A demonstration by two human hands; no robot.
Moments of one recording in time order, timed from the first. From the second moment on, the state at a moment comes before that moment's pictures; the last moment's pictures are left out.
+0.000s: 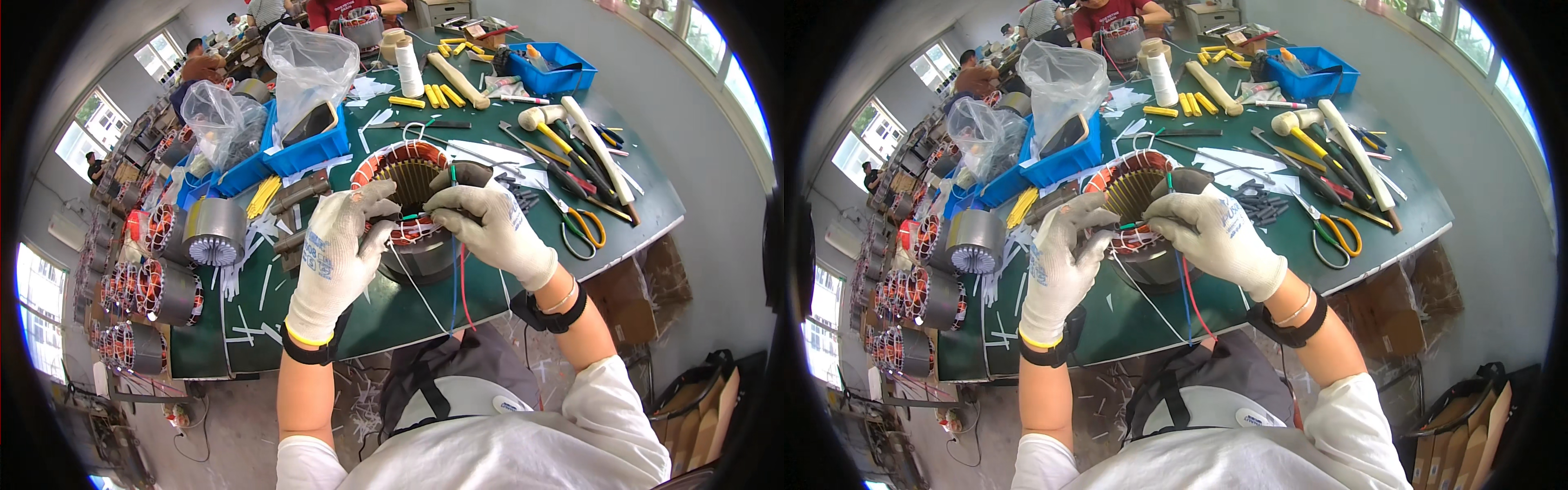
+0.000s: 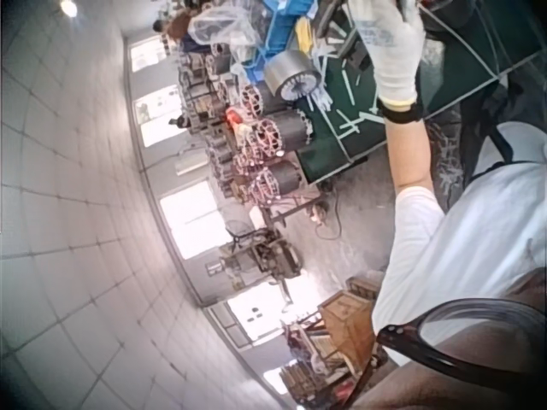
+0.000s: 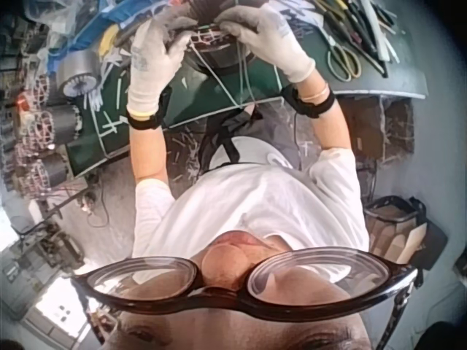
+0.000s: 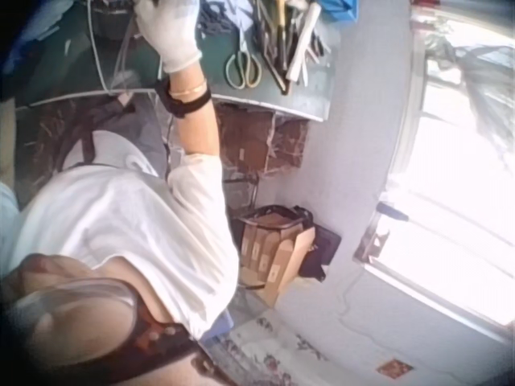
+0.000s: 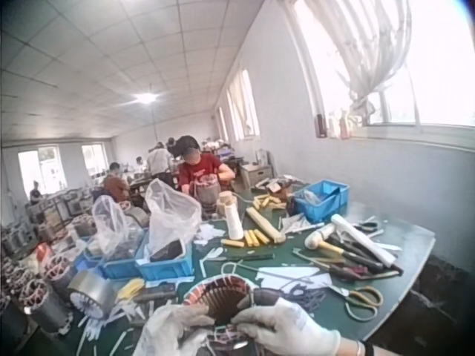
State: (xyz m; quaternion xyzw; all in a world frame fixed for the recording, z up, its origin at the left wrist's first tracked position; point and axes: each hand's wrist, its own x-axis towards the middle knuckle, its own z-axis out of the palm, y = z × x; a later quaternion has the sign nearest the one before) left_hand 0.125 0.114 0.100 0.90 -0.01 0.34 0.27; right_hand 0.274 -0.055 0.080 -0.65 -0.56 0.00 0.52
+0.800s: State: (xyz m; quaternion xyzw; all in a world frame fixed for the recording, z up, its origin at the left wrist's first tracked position) left_hand 0.150 0.096 0.075 0.78 0.07 0.36 0.51; right_hand 0.281 -0.057 0.082 -0.65 -0.58 0.01 0.49
